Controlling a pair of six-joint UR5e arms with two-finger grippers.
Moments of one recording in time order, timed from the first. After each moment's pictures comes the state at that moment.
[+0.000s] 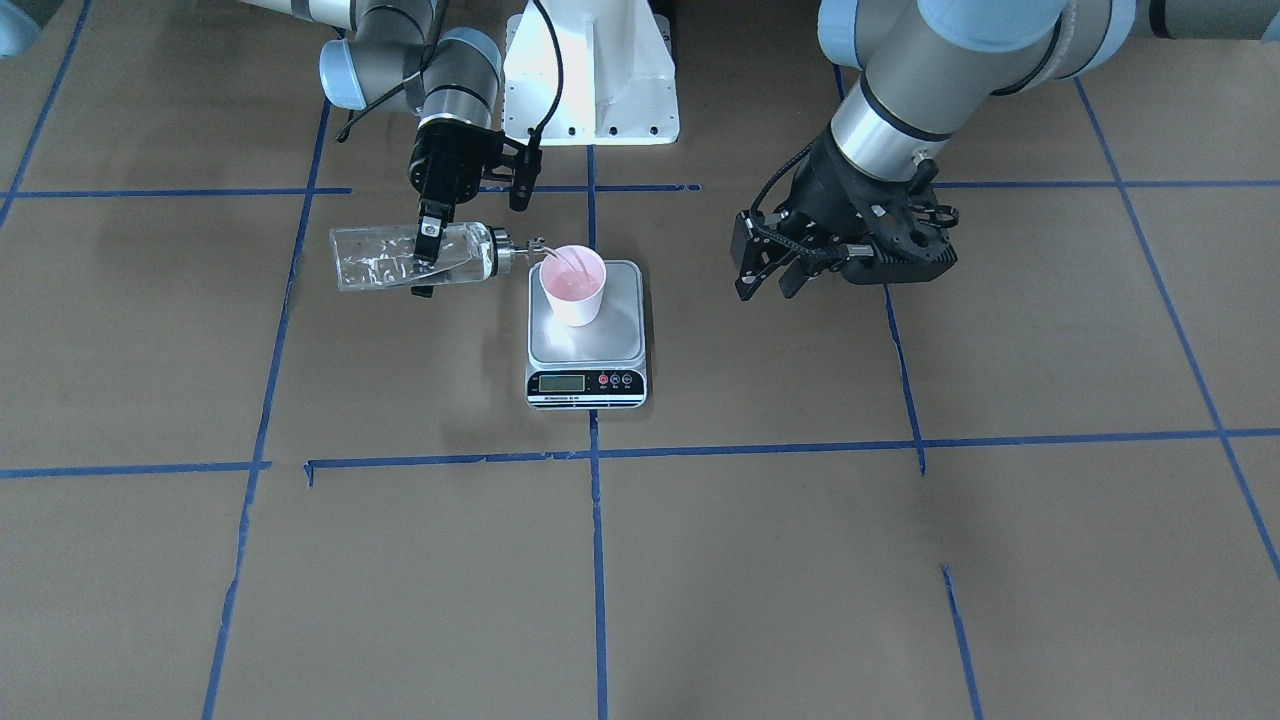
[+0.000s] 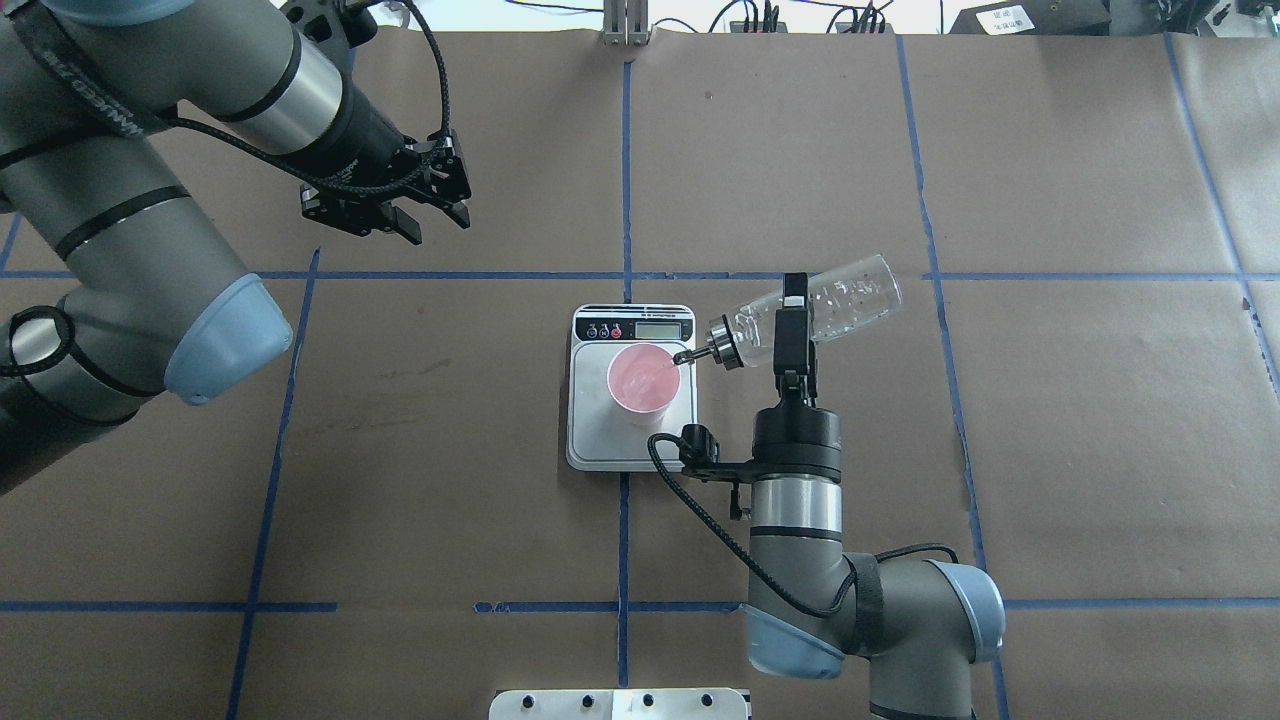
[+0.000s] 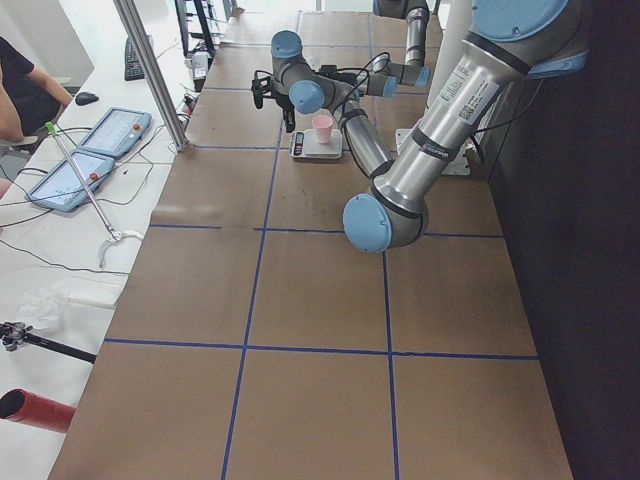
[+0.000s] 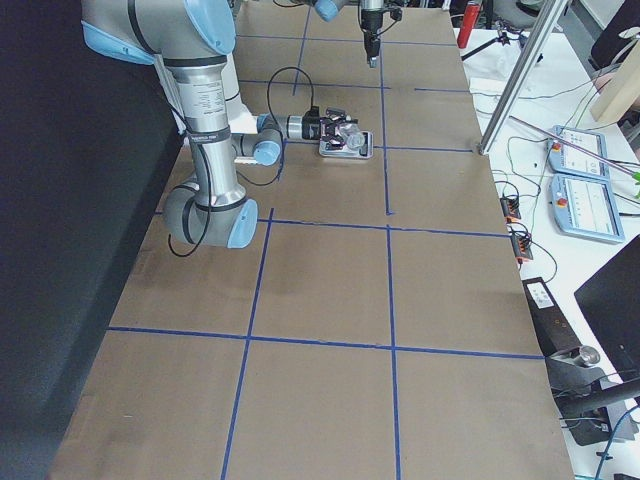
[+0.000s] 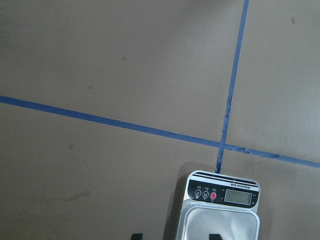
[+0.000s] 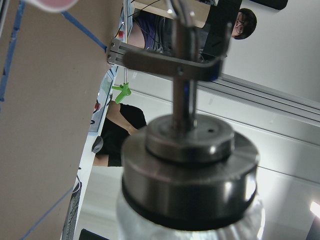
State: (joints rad) left arm -0.86 -2.19 -1.85 -1.62 -2.20 -1.30; right arm 0.14 -1.20 1.71 -1.32 0.05 -0.27
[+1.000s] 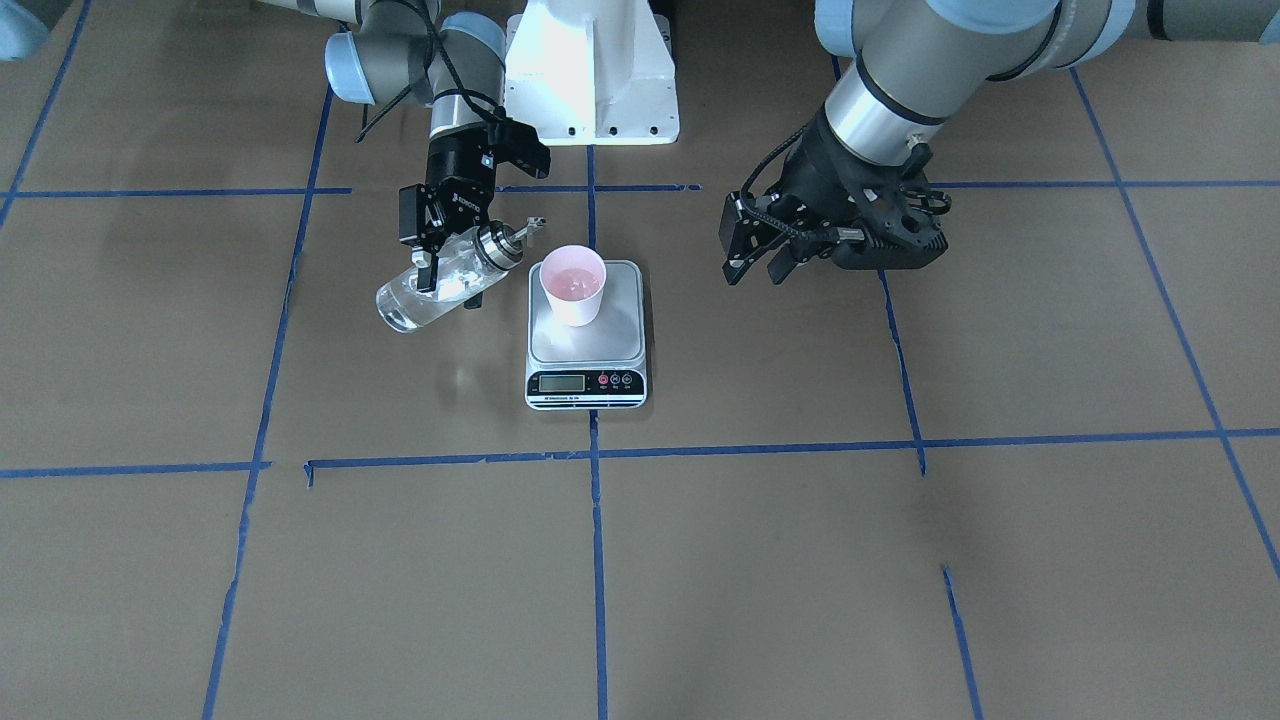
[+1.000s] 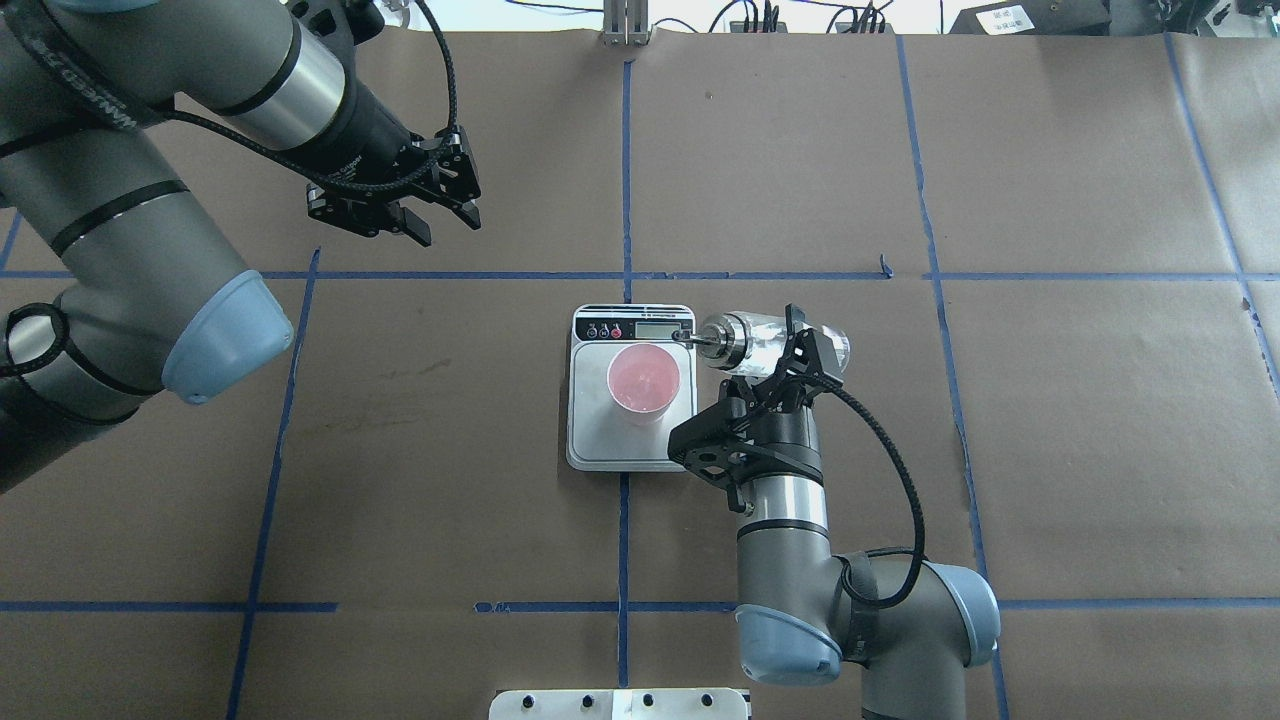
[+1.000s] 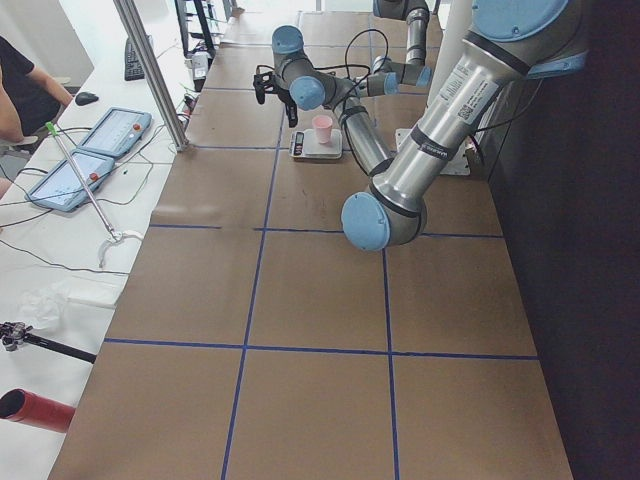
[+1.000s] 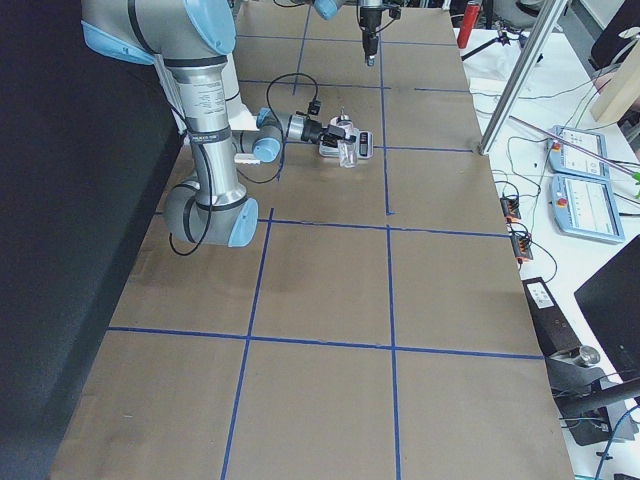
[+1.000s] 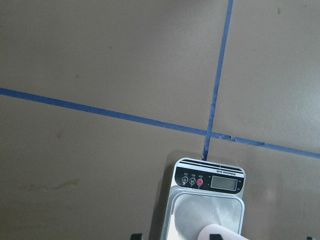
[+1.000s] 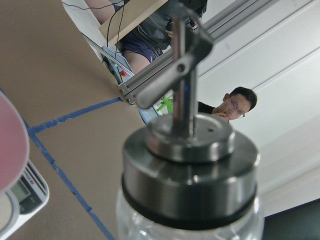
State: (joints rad) left arm -0.86 -2.21 -1.85 -1.62 -2.23 -1.30; right arm 0.14 -1.18 1.76 -1.32 0.36 0.63
